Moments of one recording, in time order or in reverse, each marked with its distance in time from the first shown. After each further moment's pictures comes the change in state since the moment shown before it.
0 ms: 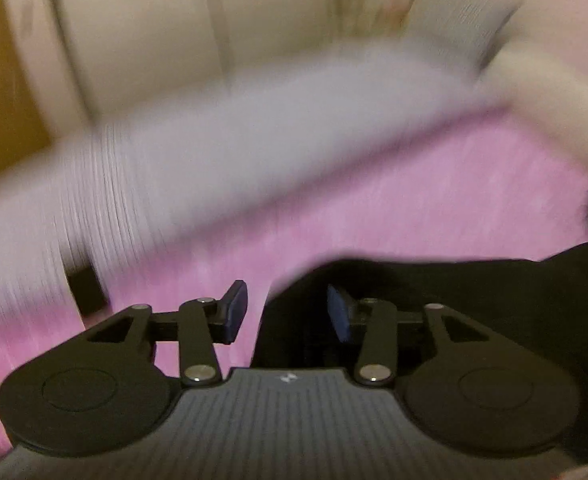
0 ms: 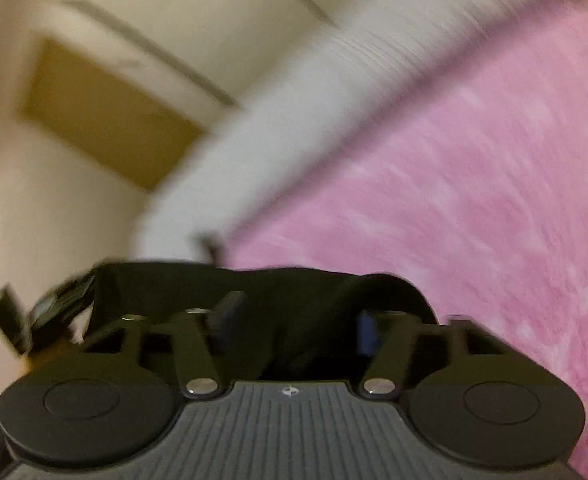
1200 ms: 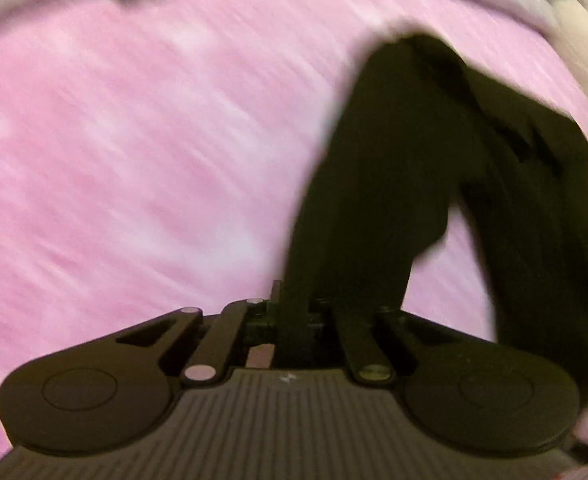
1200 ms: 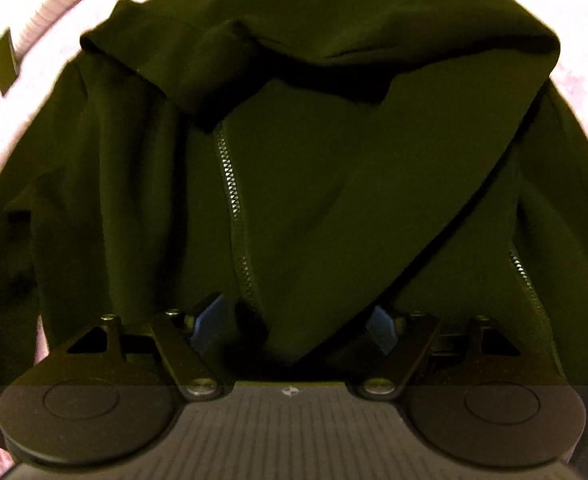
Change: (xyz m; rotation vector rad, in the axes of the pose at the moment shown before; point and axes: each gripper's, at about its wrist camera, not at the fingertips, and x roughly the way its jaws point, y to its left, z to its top) left arm -0.022 0.202 -0.175 -0.186 0.264 -0.101; right arm 0.208 0.028 -0.203 -0.130 0.308 -0.502
